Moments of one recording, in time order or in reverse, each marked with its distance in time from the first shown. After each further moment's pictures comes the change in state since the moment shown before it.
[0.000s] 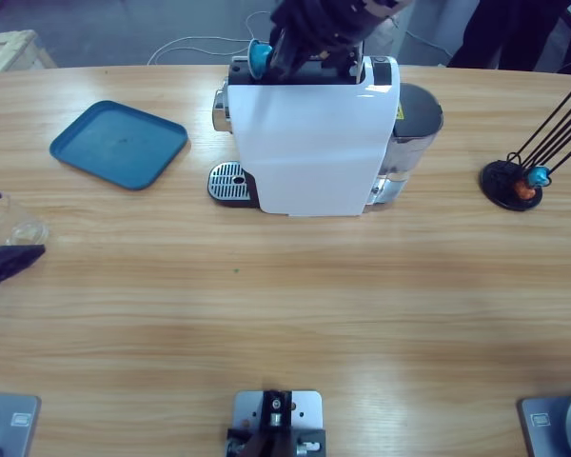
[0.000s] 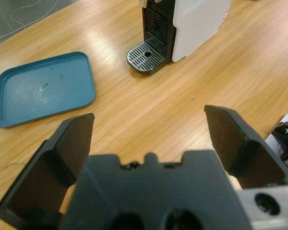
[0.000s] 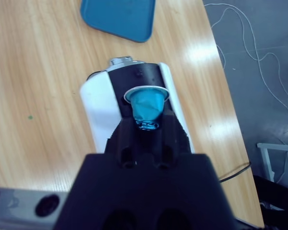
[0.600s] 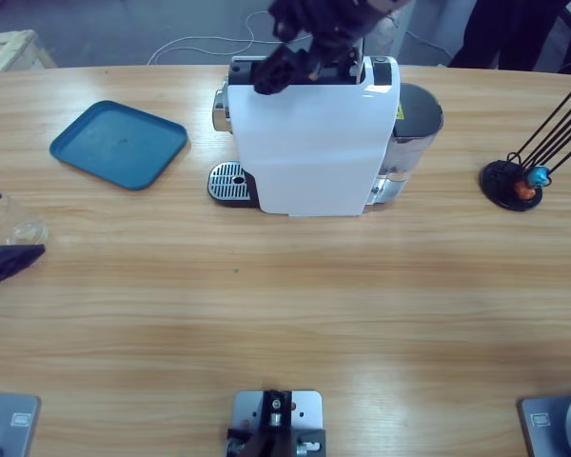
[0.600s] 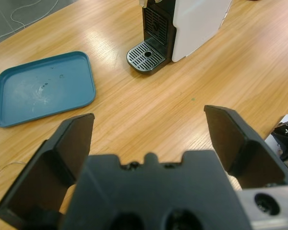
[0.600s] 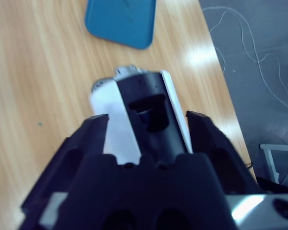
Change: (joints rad) arm 0 0.000 0.000 0.000 0.000 0.000 -0.004; arm 1 0.025 -0.040 0.007 -0.011 -0.006 0.054
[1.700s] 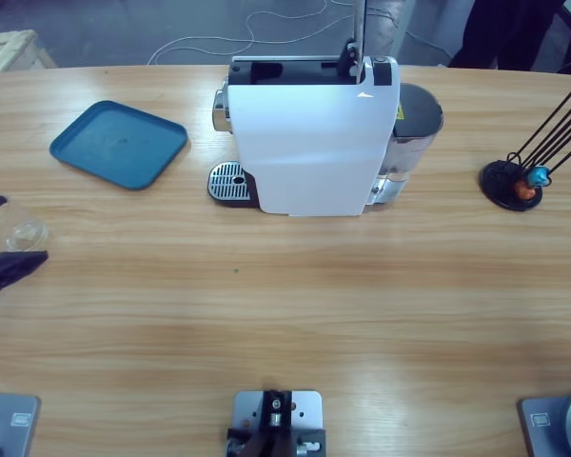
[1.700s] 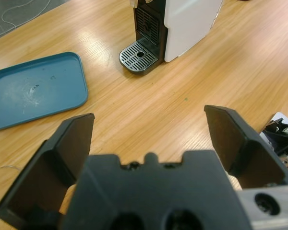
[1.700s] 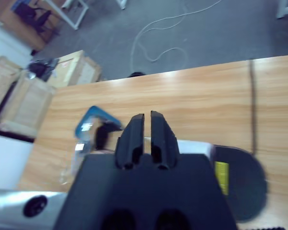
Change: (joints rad) arm 0 0.001 0.000 0.002 -0.003 -0.037 -0.002; arm 1 -0.074 -0.255 0.287 -0.327 -0.289 1.151
